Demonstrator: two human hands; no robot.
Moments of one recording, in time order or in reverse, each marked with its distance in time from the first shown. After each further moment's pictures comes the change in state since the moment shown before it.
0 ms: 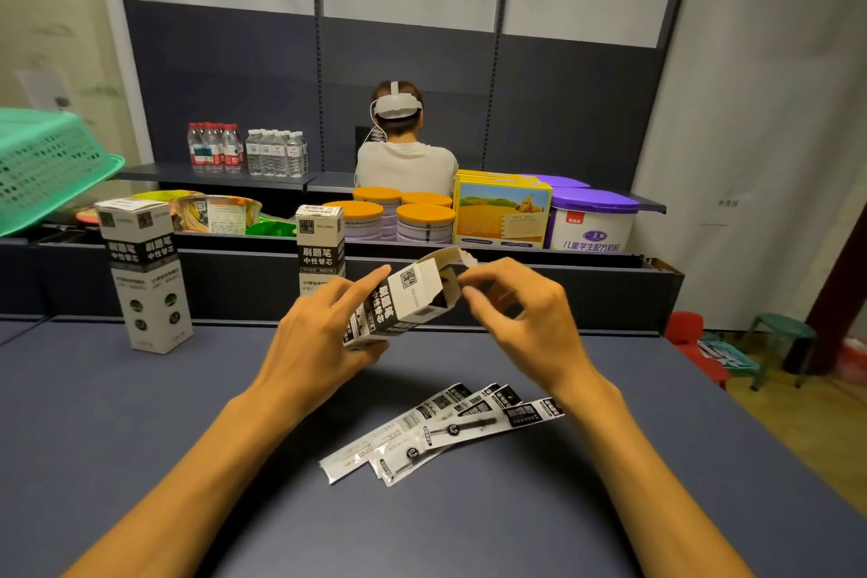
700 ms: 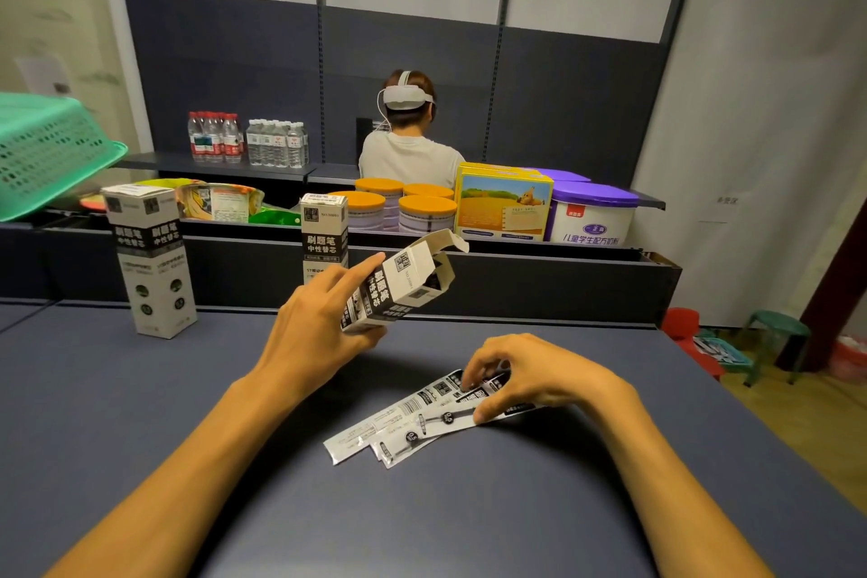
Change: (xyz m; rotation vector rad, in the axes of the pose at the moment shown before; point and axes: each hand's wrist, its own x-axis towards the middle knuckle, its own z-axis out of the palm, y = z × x) left_hand -0.002 -0.009 0.004 -0.069 0.005 -0.061; right_hand -0.023 0.019 -0.007 -0.119 -0.948 0.478
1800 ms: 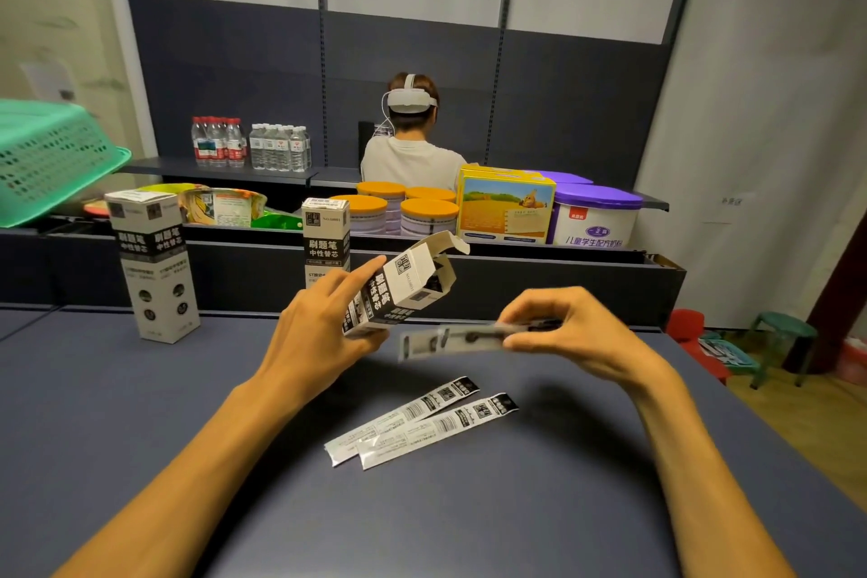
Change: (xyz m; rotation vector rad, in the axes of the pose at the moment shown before) left_hand 0.001 0.001 -0.002 -0.004 0.007 -0.004; right_hand -0.030 0.000 -0.036 0.415 0.349 -0.200
